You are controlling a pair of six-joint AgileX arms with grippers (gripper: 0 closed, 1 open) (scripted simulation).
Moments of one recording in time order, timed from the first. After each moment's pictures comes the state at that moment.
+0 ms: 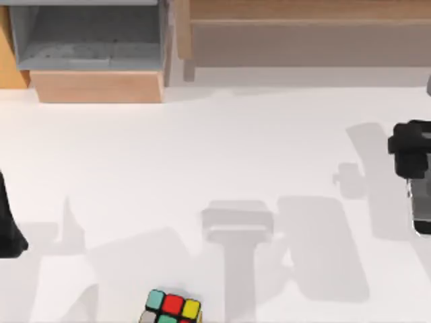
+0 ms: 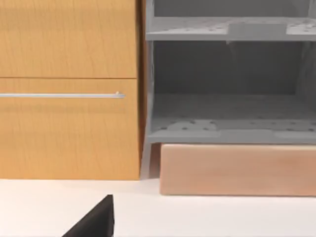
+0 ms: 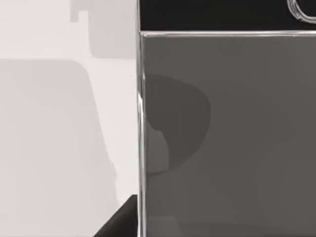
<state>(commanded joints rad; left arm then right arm) 0.00 0.00 0.00 0.00 0.00 0.00 0.26 1.45 1.11 -0.97 0.07 0.35</state>
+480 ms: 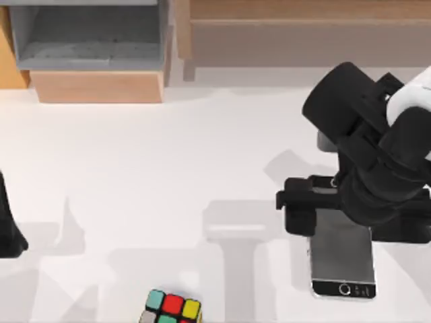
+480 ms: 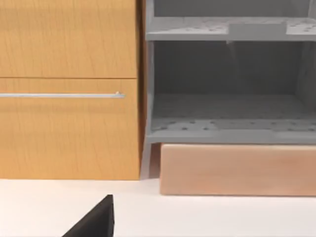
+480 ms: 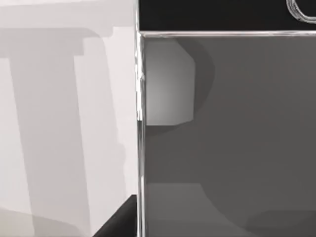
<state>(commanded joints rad) 0.00 0.00 0.00 0.00 0.00 0.00 0.71 1.55 1.15 -1.02 0.04 0.76</state>
